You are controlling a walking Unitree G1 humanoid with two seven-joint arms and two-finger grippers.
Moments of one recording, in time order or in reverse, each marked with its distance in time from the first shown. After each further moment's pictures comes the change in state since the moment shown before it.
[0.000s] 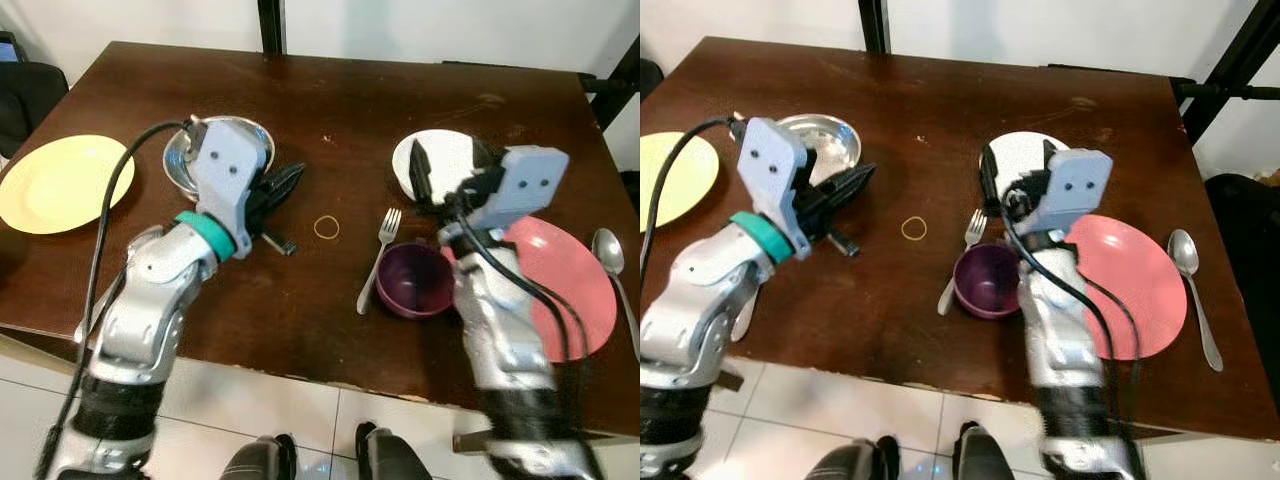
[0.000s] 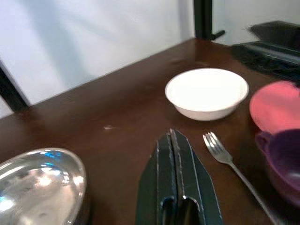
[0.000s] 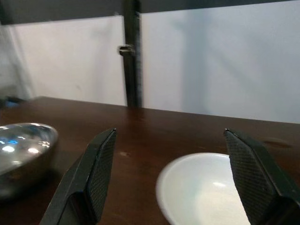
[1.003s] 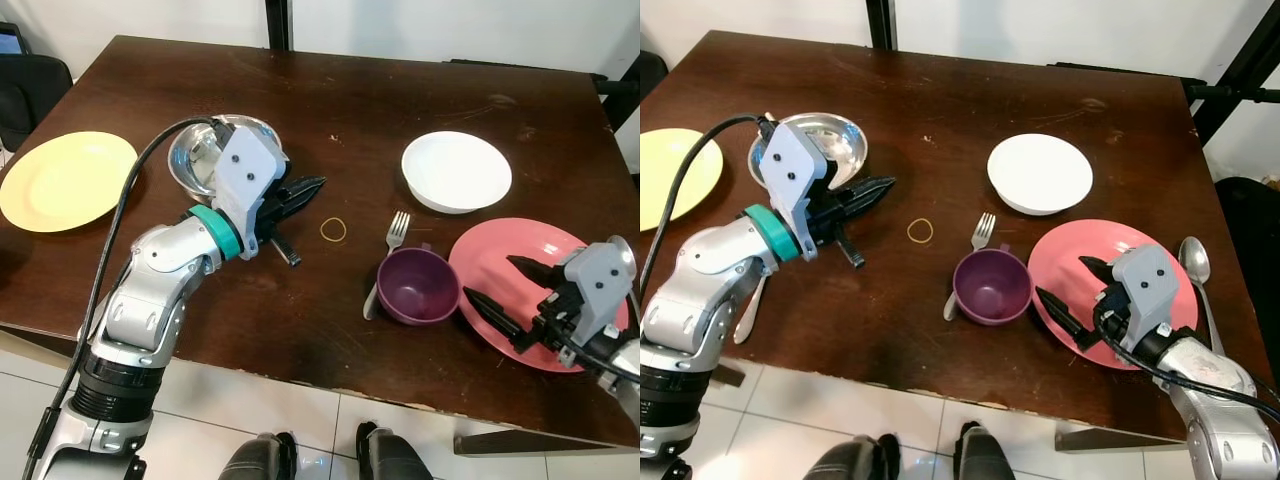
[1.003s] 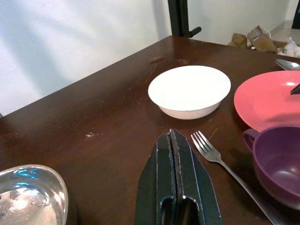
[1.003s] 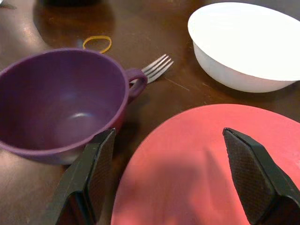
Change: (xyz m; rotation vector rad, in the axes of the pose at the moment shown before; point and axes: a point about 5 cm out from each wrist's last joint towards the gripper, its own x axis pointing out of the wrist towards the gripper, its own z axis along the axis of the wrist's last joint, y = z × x) left arm 0.018 -0.004 -0.002 0.019 -0.002 -0.103; right arm -0.099 -0.061 -0.021 -0.074 0.497 0.359
